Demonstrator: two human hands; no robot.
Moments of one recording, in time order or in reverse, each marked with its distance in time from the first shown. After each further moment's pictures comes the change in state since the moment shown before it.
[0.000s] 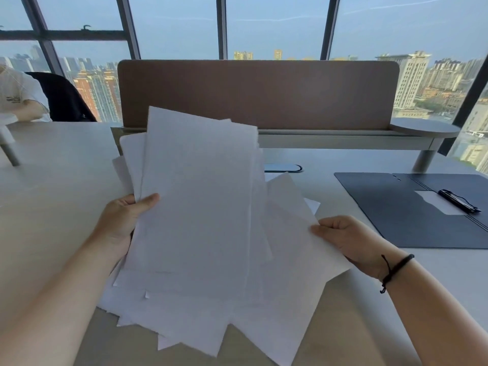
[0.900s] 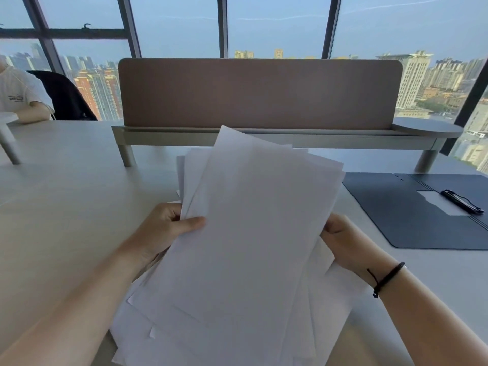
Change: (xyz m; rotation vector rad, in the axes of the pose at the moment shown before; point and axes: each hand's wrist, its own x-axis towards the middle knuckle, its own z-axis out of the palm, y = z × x) left_hand -0.041 0.002 0.046 0.231 -0.406 0.008; right_hand 0.009 0.000 0.023 0.106 -0.113 -0.375
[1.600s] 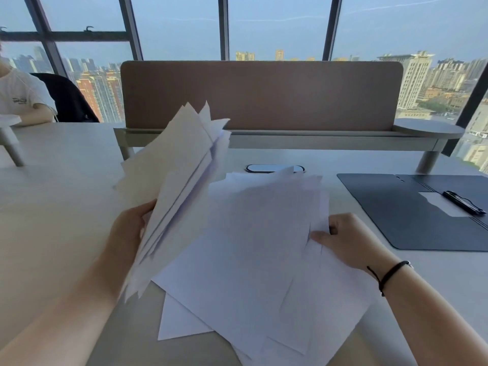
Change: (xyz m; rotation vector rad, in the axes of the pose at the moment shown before) left_hand 0.001 -0.008 -0.027 -0.557 0.230 -0.116; right_hand -0.001 -0.004 -0.013 -0.526 0.262 0.298
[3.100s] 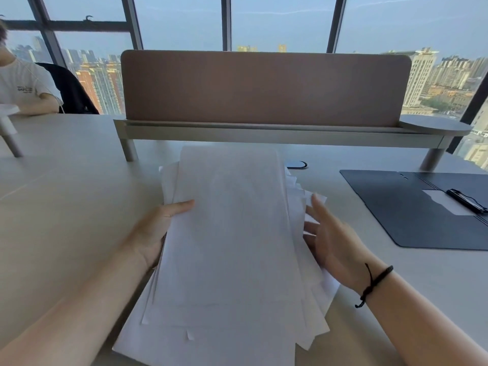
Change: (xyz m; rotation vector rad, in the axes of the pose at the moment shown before) left_hand -0.010 -0.005 0.034 0.116 -0.071 -0.146; right_hand -0.017 -0.026 0.029 0.918 -0.274 0.144
